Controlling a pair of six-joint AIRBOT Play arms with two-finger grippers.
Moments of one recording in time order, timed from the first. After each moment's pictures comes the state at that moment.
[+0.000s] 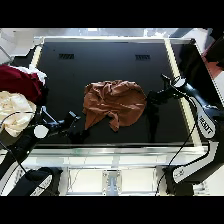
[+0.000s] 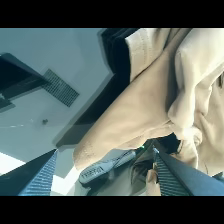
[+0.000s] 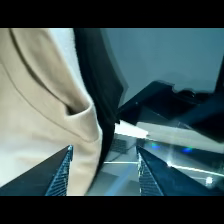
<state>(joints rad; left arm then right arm) -0.21 -0.79 0.41 1.09 -0.61 -2.25 -0.10 -1.75 1.29 -0.95 1.03 1.26</state>
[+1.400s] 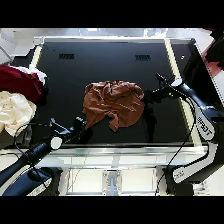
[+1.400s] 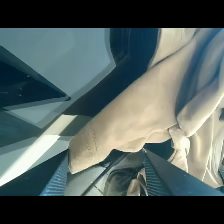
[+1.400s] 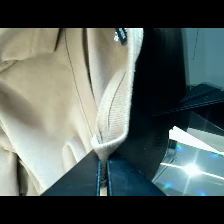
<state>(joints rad) -0.48 -0.89 0.24 0.99 -0.17 -2.55 -0.05 -1.72 1.28 -0.84 1.08 1.21</state>
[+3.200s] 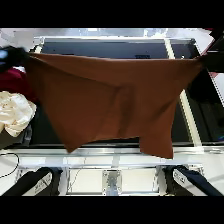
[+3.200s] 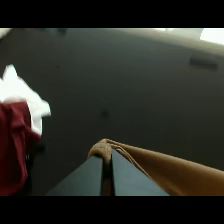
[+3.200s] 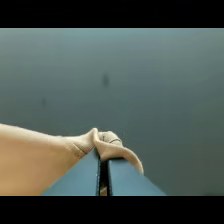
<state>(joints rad) -0.01 -1.06 1.38 1.72 -0.85 -1.83 -0.19 -1.08 1.60 -1.22 1.27 1.43</state>
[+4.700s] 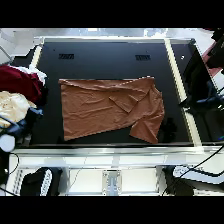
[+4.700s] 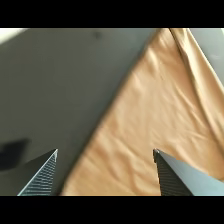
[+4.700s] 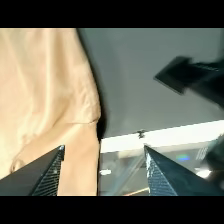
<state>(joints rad) 0.25 -0.38 0.43 1.39 -0.78 -2.19 -0.59 -1.35 0.98 -0.99 1.20 1.23</state>
